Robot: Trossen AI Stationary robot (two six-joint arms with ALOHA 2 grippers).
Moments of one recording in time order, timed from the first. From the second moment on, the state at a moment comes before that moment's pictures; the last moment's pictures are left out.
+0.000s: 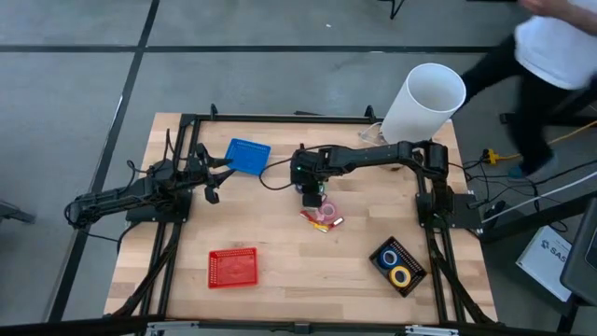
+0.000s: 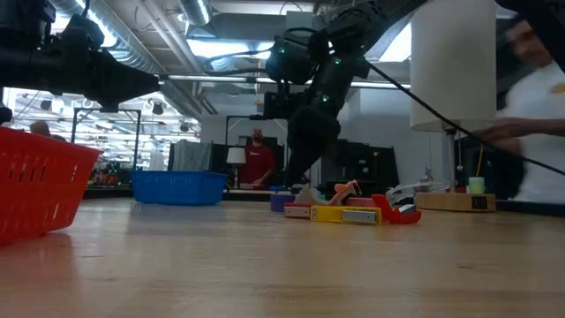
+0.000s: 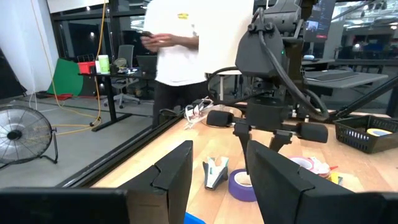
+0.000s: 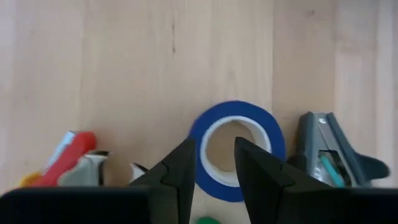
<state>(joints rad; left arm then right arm) 0.29 0.00 0.01 0.05 -0.09 -0.01 -0.14 2.03 1.45 -0.57 -0.05 -0.16</state>
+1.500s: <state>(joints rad) 0.29 0.00 0.01 0.05 -0.09 -0.01 -0.14 2.12 1.45 -0.57 -0.04 -0.21</state>
